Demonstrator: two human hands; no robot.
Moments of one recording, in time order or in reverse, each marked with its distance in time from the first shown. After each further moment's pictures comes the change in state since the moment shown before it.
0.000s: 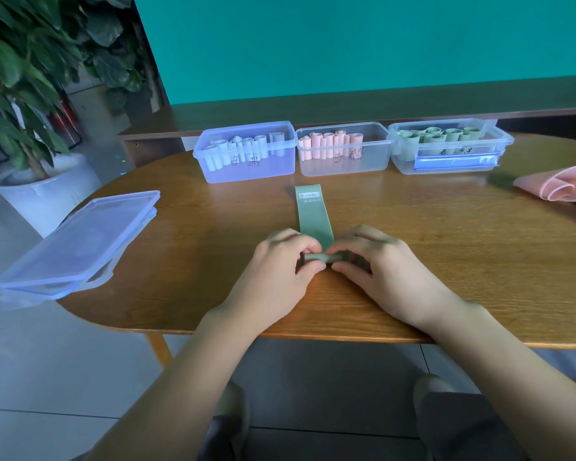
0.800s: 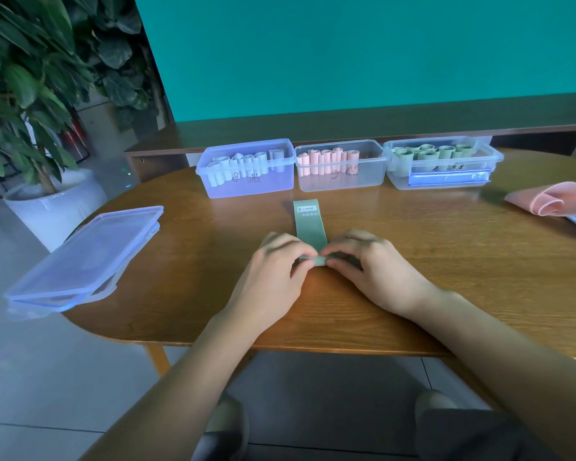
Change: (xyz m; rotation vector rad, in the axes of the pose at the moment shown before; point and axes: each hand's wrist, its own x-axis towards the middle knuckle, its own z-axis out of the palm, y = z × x) left_hand 0.013 -0.013 0.008 0.050 0.173 0.129; right_hand 0.022 0.018 0.001 0.023 -0.013 -0.030
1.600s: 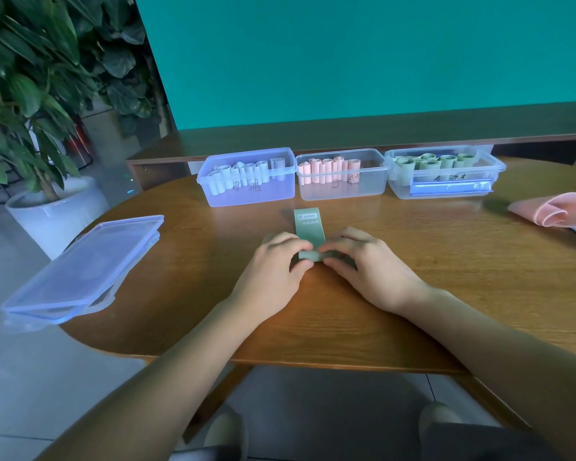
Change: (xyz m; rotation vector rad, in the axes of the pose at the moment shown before) left_hand 0.026 -0.017 0.011 -0.014 -0.054 -0.037; right_hand 0.019 0.012 0.004 -0.052 -0.027 0.019
